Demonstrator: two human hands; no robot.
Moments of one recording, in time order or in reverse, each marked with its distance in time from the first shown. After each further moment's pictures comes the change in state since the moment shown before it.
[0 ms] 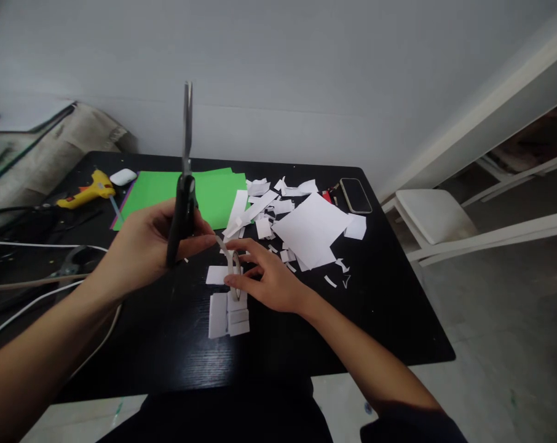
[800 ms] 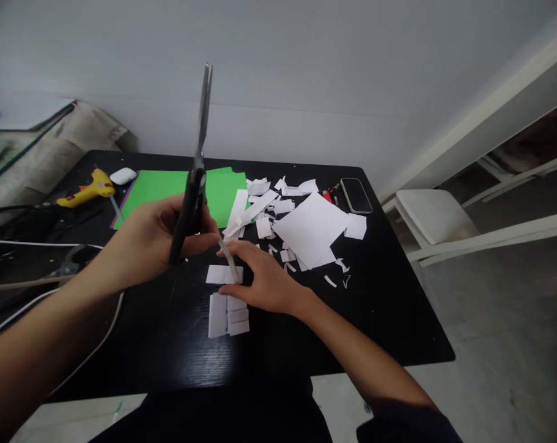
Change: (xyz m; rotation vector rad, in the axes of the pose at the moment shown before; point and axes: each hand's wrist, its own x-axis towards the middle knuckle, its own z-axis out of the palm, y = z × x) left_hand 0.007 0.016 -0.001 0.051 -0.118 0.047; right_hand 0.009 0.002 0.004 -0.354 0.007 -0.207
